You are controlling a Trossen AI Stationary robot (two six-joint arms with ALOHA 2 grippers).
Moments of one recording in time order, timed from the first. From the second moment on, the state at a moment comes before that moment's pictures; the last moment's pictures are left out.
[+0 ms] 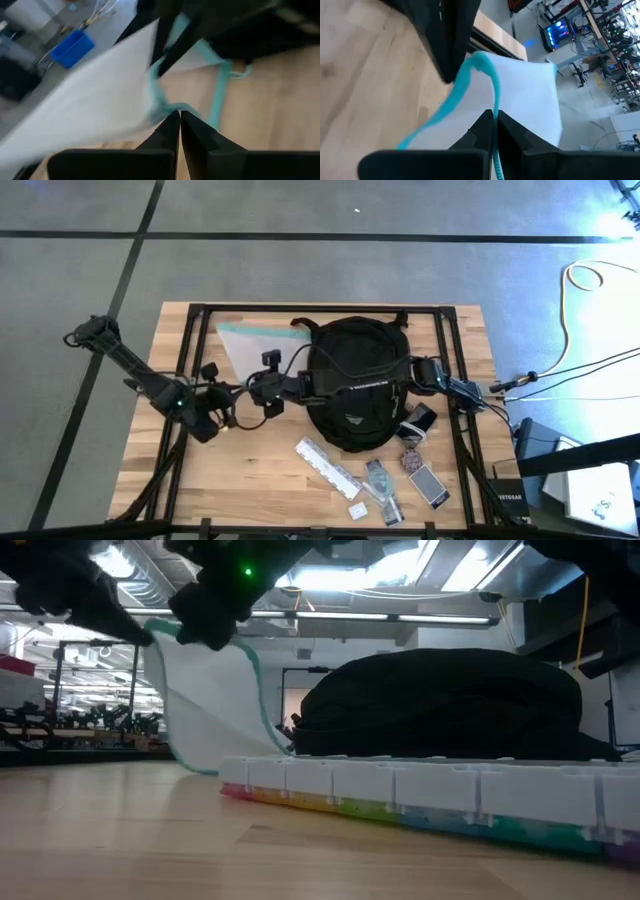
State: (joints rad) left arm -0.68 0.92 0.60 -0.75 -1.05 -0.59; right arm 0.08 2.34 2.05 -0.27 0.48 -0.52
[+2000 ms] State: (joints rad) left arm -0.41 1.10 0.72 -0.83 -1.00 -0.39; right arm 0.10 2.34 2.05 -0.23 0.39 -0.57
